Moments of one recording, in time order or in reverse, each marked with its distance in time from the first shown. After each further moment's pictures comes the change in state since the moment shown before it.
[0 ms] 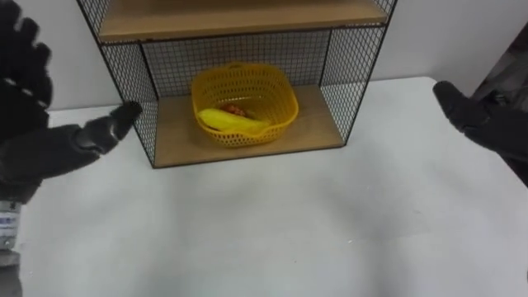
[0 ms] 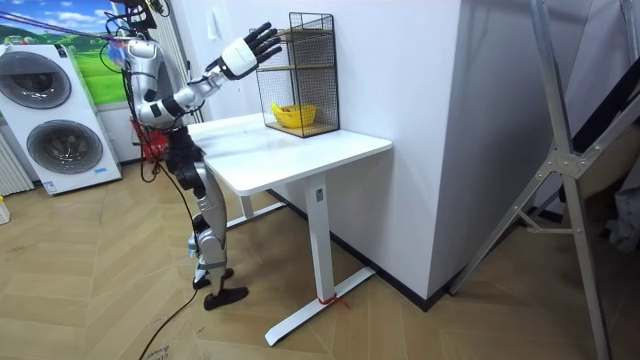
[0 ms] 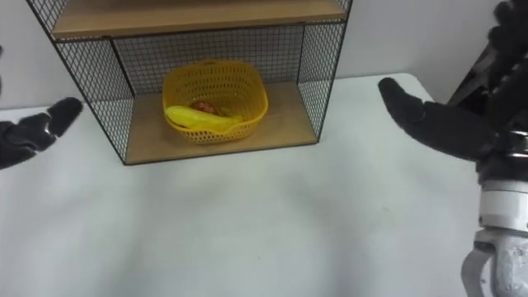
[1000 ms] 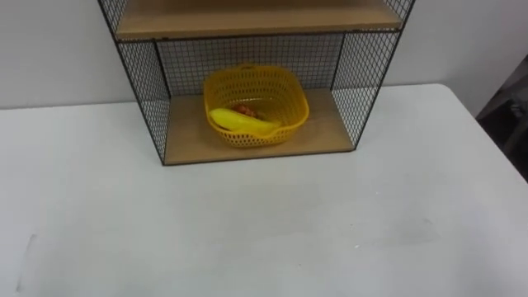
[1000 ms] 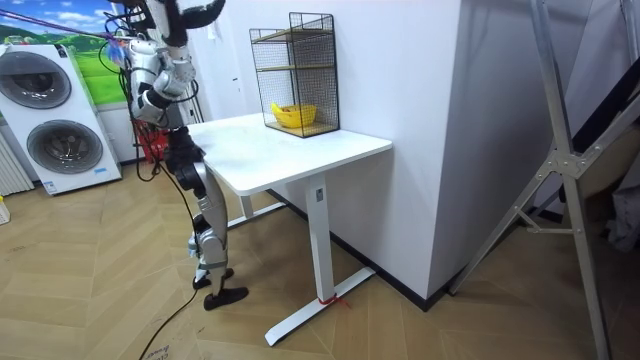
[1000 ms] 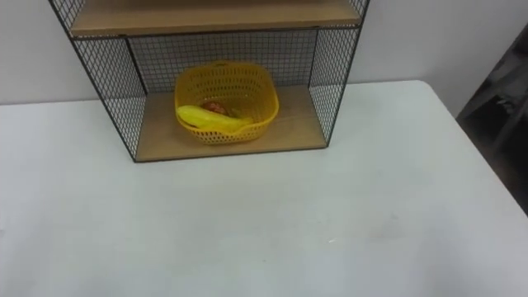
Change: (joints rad) left arm 0.098 0.118 0.750 0.388 -0.282 -0.050 0.702; right arm 0.081 -0.195 -0.690 0.276 0.086 -0.056 -0.656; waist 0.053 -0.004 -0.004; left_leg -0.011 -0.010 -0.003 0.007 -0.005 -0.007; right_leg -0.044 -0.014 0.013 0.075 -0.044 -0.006
